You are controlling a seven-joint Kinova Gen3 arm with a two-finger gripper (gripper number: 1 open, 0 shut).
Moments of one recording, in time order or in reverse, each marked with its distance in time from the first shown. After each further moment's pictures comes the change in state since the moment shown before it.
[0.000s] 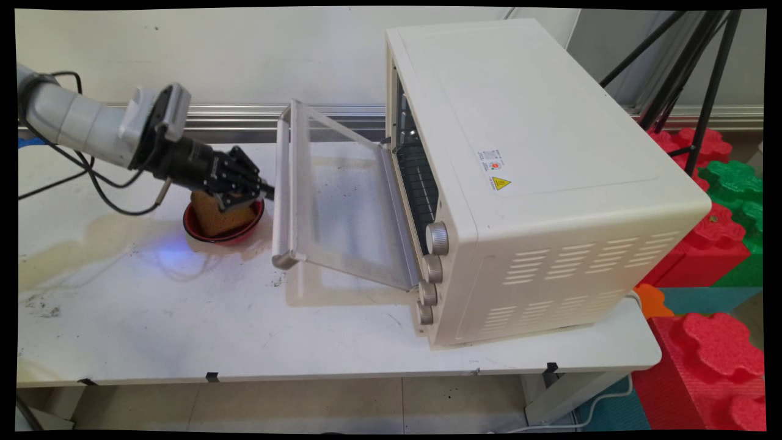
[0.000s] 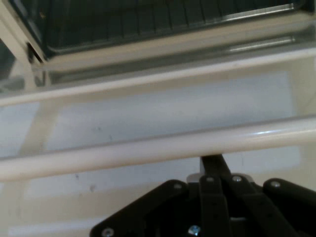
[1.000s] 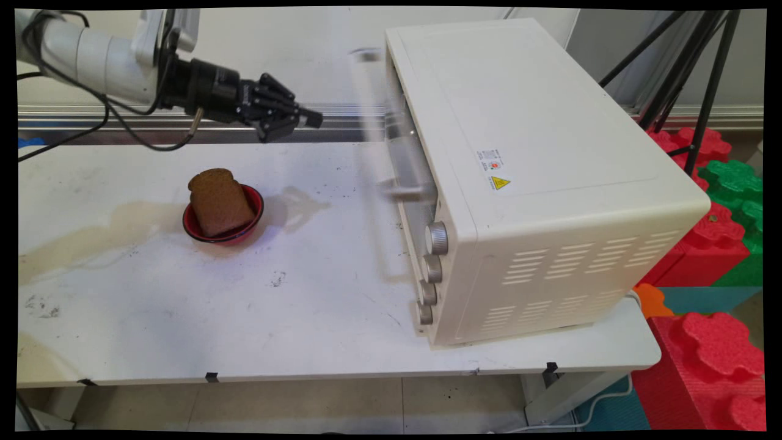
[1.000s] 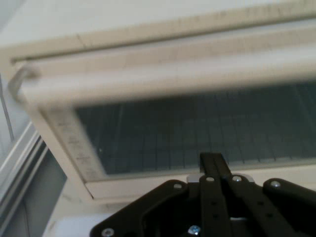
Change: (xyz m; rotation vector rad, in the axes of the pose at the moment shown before) arm 0.083 -0.031 -0.002 0.068 0.236 -0.043
